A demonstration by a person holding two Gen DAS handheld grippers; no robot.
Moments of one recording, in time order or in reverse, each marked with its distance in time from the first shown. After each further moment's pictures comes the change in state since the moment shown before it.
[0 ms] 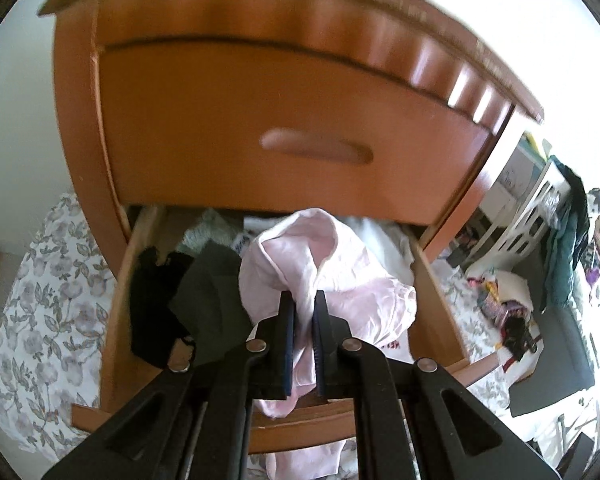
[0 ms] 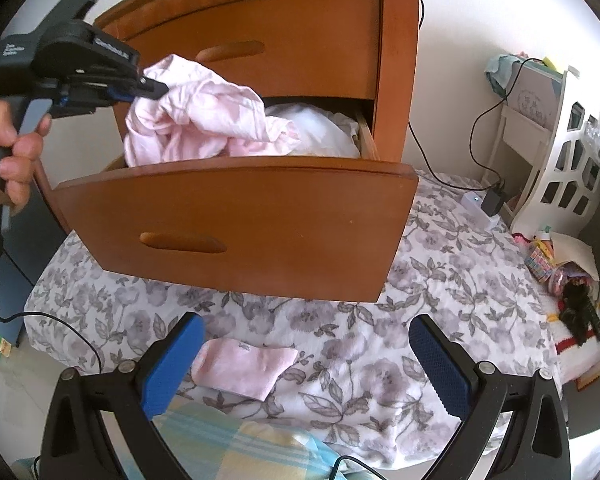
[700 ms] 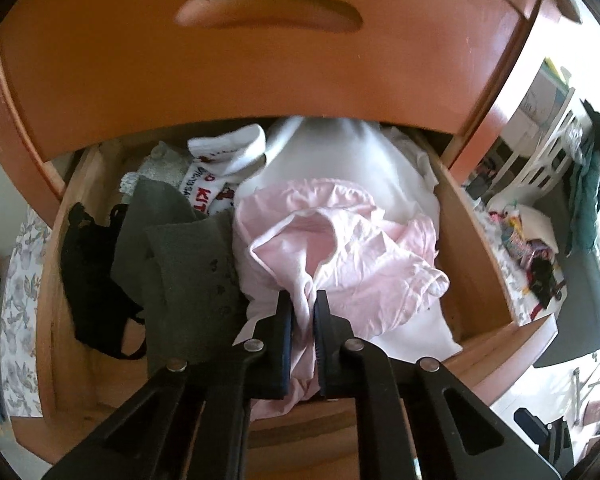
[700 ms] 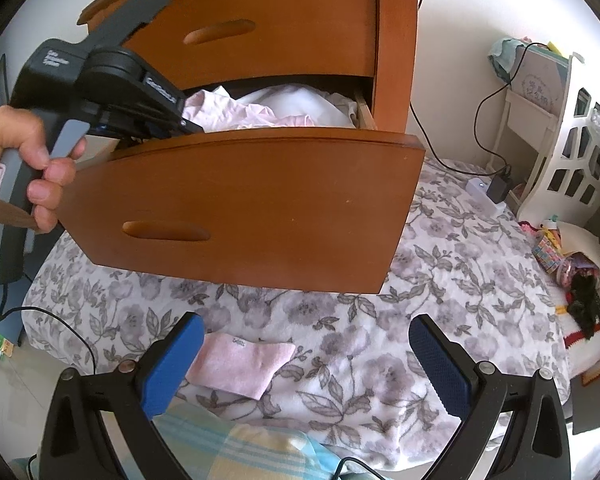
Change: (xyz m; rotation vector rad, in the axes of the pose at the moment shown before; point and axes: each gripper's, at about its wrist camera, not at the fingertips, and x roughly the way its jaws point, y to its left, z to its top) left arm 0.085 -0.024 -0.024 0.094 0.240 0.044; right arm 0.025 -0.009 -0.005 0.012 0.044 0.011
